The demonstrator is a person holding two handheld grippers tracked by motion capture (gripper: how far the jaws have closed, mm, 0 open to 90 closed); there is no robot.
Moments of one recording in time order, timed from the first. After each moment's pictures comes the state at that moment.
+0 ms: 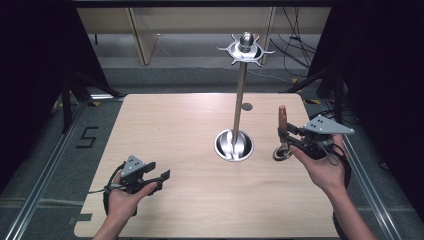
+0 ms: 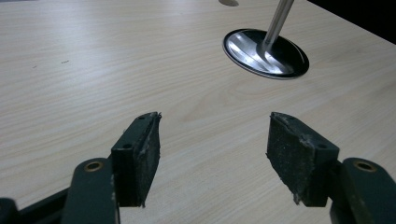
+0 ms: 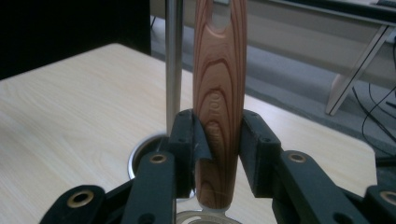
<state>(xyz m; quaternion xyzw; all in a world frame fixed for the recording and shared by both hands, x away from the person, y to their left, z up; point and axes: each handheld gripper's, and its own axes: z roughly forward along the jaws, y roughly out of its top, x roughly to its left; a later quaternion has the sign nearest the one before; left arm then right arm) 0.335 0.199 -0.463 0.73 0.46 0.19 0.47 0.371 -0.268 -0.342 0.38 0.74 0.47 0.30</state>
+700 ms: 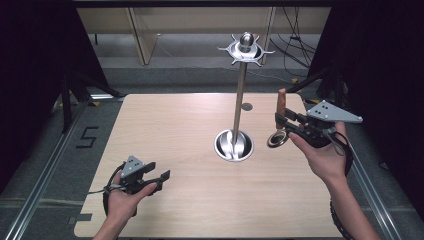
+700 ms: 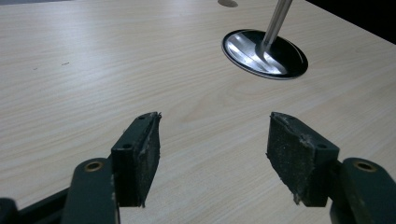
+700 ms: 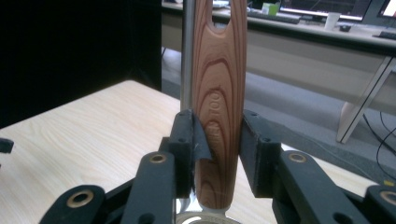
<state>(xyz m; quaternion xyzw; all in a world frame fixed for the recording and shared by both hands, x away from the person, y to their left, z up) 0.334 0.198 -0.462 0.73 0.46 0.19 0.47 0.375 -0.258 -0.305 0.35 0.72 0.52 0.30</state>
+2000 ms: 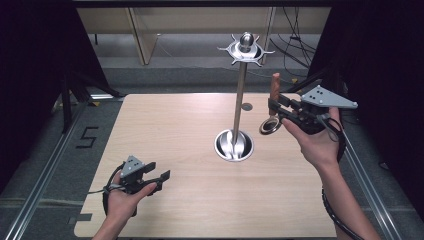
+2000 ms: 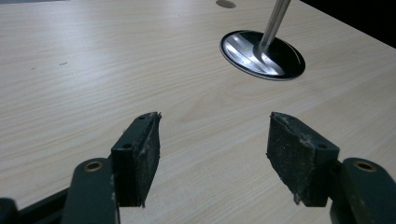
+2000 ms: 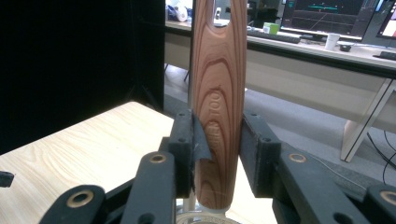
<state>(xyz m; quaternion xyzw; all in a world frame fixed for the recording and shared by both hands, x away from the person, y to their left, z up) 0.334 0.200 -0.461 0.73 0.46 0.19 0.48 0.389 -0.238 -0.281 0.36 0.70 0.54 0.30</state>
